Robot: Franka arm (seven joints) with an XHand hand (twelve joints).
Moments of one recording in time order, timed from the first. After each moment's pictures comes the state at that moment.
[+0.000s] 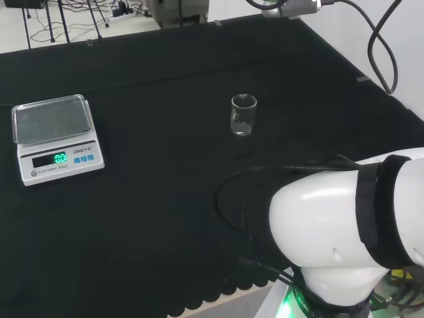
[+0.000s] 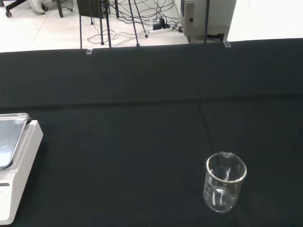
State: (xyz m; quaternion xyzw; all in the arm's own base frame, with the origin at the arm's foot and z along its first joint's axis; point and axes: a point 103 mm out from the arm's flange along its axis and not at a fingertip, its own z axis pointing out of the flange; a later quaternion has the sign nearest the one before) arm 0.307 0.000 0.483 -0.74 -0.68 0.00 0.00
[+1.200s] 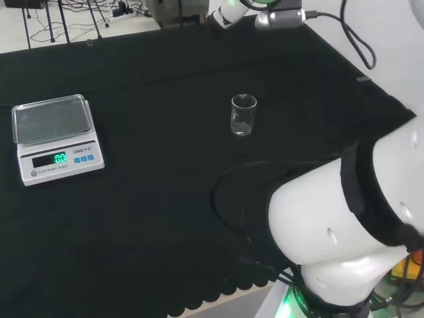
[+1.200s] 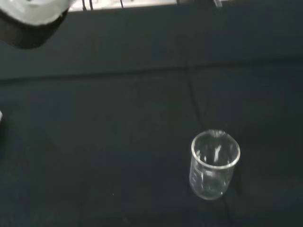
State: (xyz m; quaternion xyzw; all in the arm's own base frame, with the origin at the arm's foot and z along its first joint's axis) arm 0.391 -0.039 0.407 -0.75 -0.66 0.04 0.05
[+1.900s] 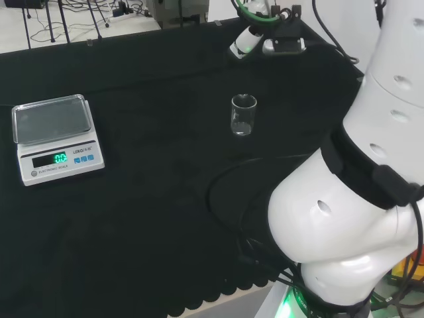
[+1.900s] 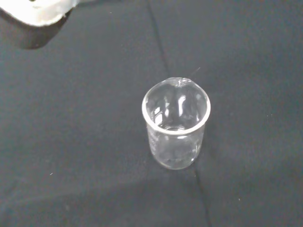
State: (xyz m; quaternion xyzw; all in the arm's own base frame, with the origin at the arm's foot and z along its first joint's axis) arm 0.460 -0.106 0.299 -0.77 -0.62 0.09 0.13
